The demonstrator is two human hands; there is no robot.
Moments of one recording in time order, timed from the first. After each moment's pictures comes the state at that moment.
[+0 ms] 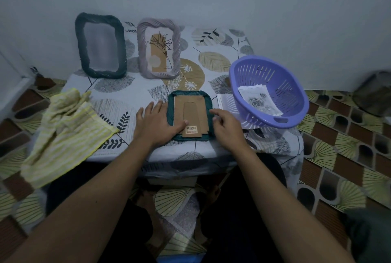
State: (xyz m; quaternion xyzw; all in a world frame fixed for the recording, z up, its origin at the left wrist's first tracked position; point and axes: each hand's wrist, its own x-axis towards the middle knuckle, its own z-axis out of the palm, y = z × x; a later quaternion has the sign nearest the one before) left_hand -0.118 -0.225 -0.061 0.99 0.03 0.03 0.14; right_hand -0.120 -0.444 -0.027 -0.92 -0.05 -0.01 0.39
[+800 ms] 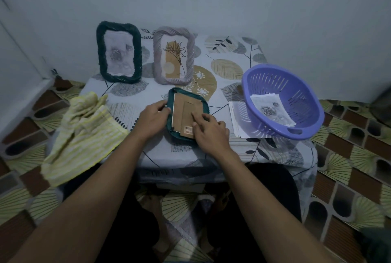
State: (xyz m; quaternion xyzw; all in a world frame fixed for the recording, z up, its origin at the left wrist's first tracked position) left_hand -0.130 -0.198 -0.008 0.85 0.11 0.04 0.52; right_hand -0.123 -0.381 -0.024 -0.96 -0.11 0.07 0.24
